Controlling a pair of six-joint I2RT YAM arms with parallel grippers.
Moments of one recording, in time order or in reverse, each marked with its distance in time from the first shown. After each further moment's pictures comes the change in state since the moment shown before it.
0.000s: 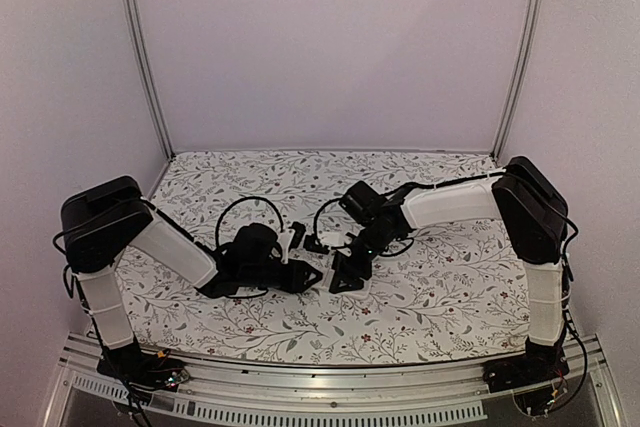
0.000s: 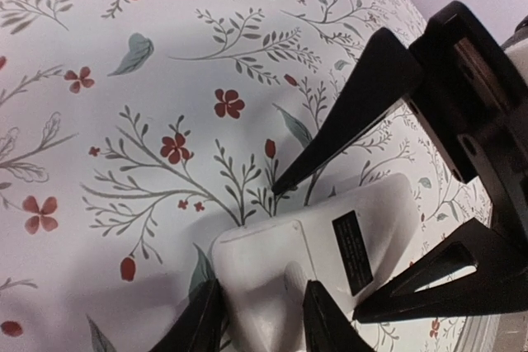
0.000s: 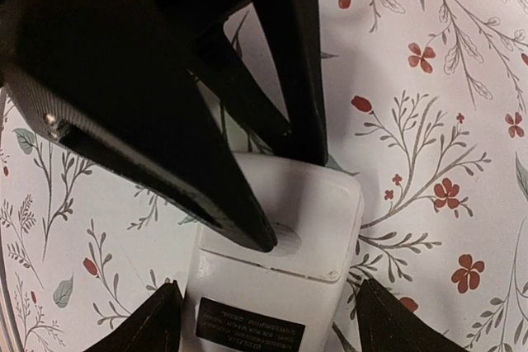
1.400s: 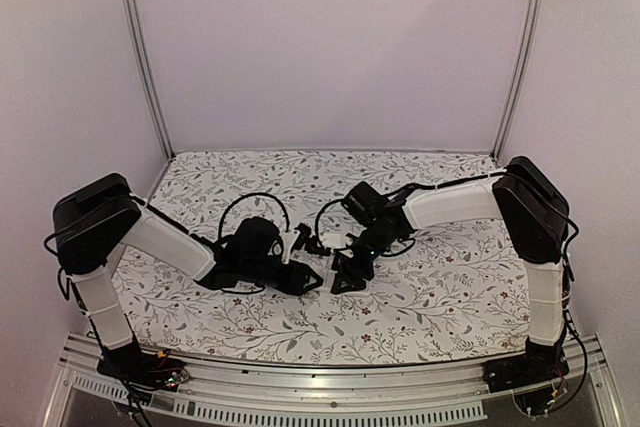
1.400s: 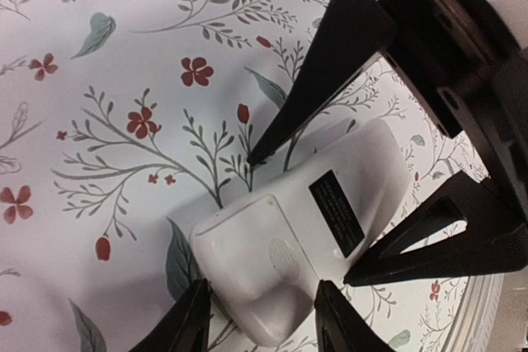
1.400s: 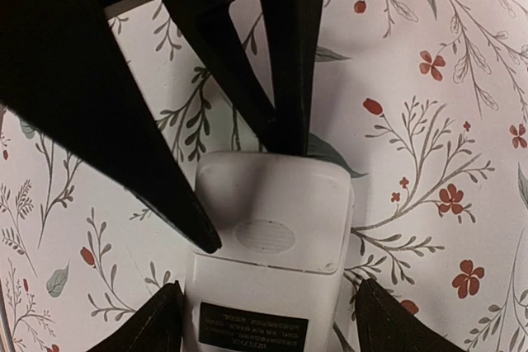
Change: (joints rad) left arm 0.026 -0.048 0.043 -0.170 0.093 0.102; right arm -0.005 -0.006 -0.021 0.020 -0.026 -0.065
